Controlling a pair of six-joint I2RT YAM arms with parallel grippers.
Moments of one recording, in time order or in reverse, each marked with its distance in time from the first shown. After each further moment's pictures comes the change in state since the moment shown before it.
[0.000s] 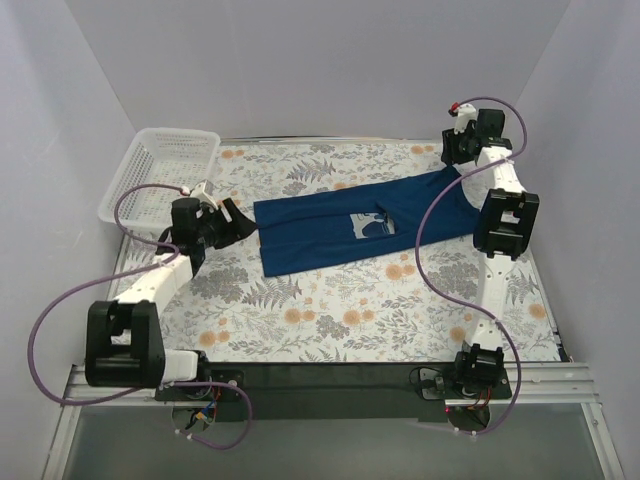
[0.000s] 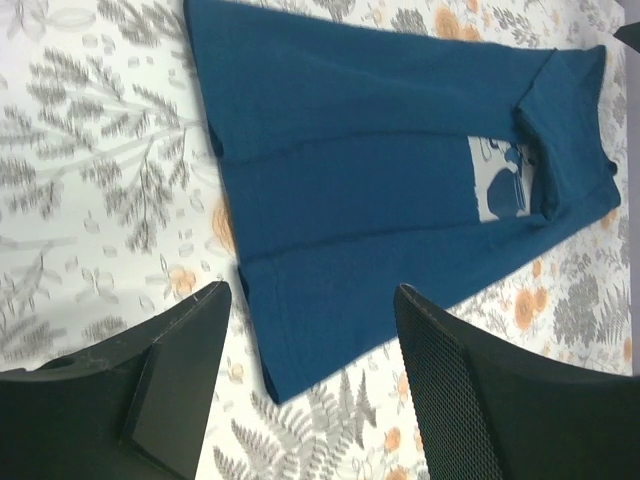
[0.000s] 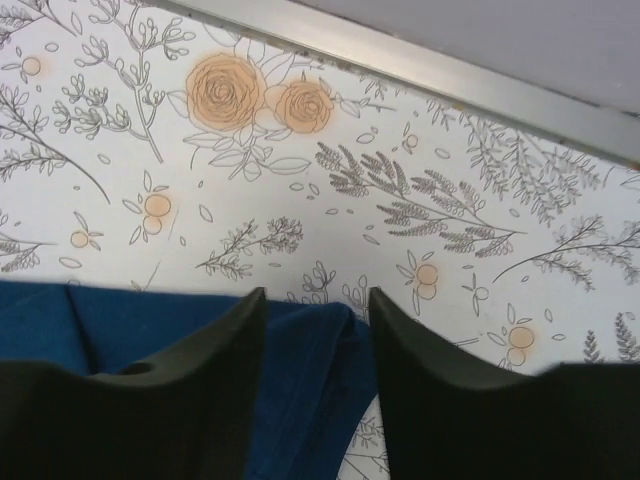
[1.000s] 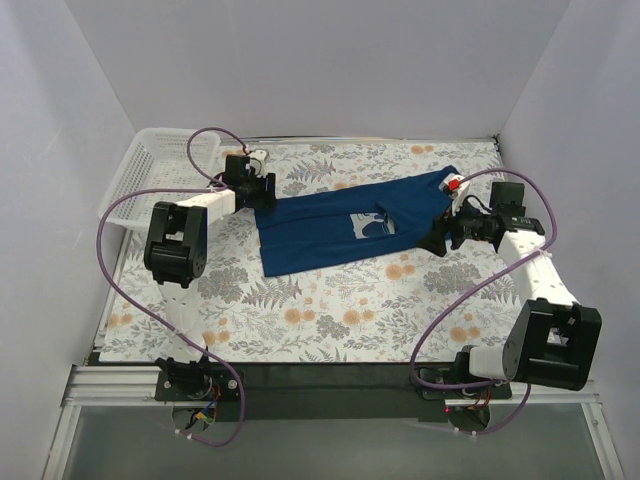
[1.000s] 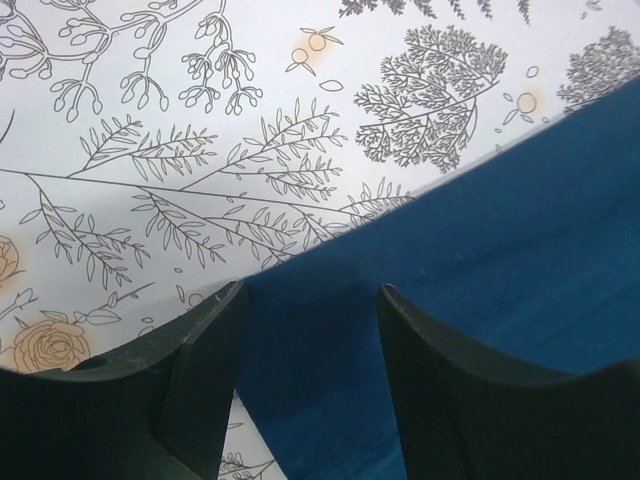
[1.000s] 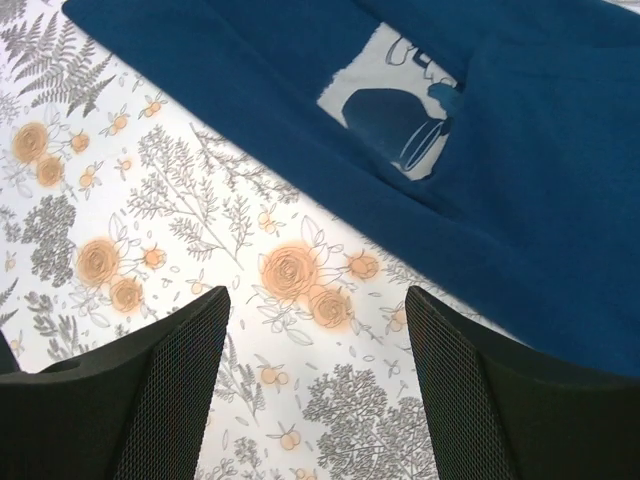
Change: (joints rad) left arm -0.141 0.832 0.752 -0.113 -0.166 0.470; right arm 0.026 -1.214 -1.340 -0.054 -0.545 -0.252
